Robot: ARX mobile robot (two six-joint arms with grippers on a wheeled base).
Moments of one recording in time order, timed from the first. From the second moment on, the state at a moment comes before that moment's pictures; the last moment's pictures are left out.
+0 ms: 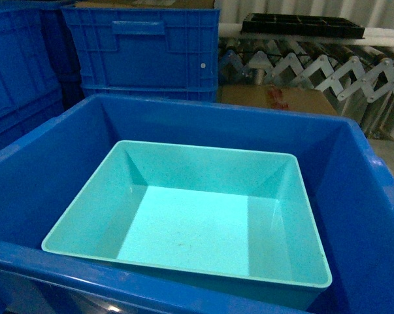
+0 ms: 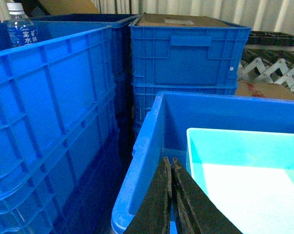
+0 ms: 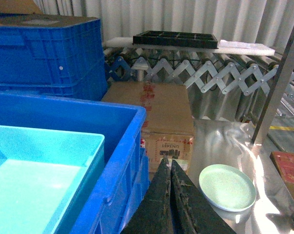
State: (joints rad) left arm 0.00 0.39 0.02 0.39 0.00 0.00; right arm 0.00 0.33 0.01 0.33 0.00 0.01
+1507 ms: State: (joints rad) left arm 0.00 0.01 0.02 0.00 0.00 0.00; right arm 0.00 0.00 0.02 0.00 0.00 0.01
